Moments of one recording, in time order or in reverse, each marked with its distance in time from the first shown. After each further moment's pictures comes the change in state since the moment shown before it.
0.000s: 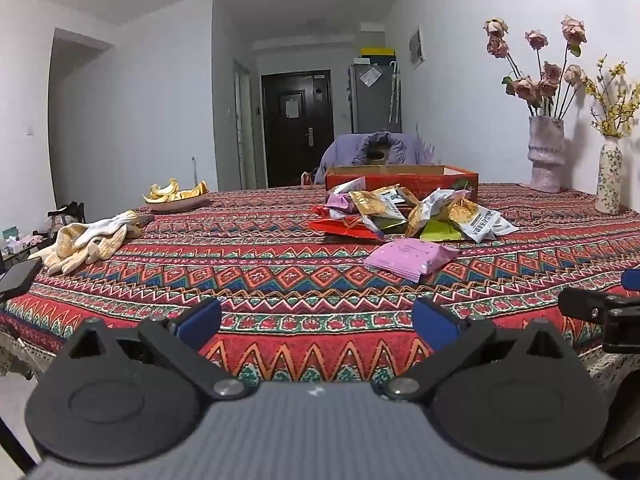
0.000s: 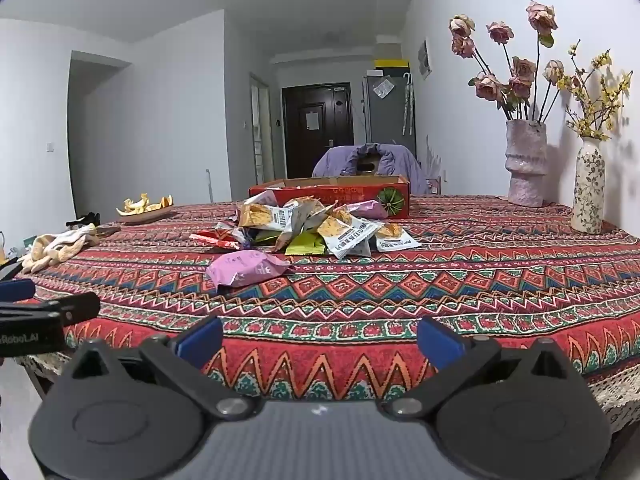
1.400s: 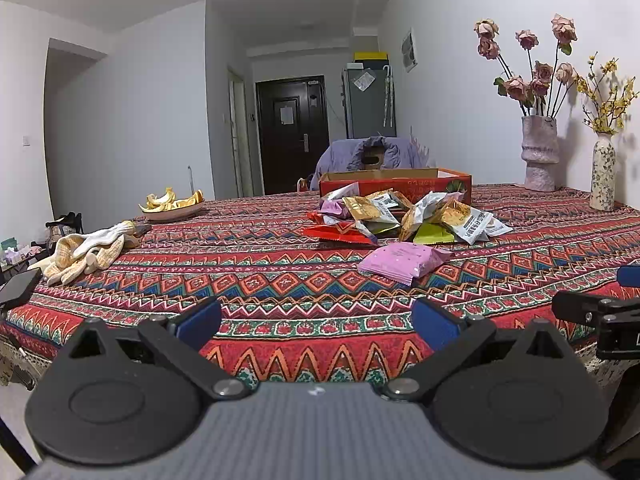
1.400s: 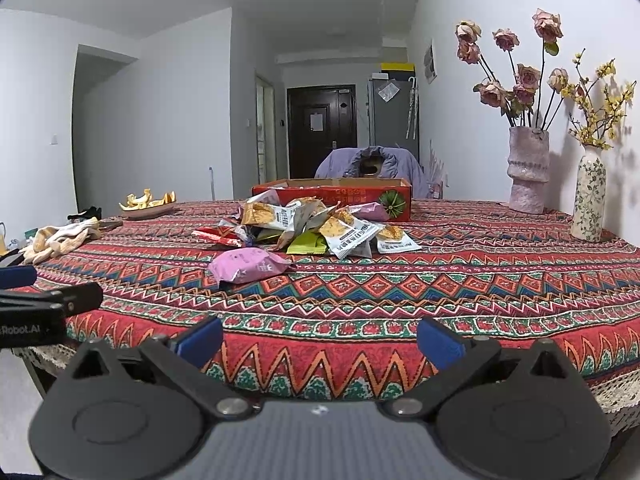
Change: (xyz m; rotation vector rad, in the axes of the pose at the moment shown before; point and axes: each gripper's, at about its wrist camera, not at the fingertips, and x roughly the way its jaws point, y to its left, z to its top) left arm -0.005 -0.006 0.001 0.025 -0.018 -0.011; right arm -0.005 0.001 -0.003 -0.020 -0.011 0.008
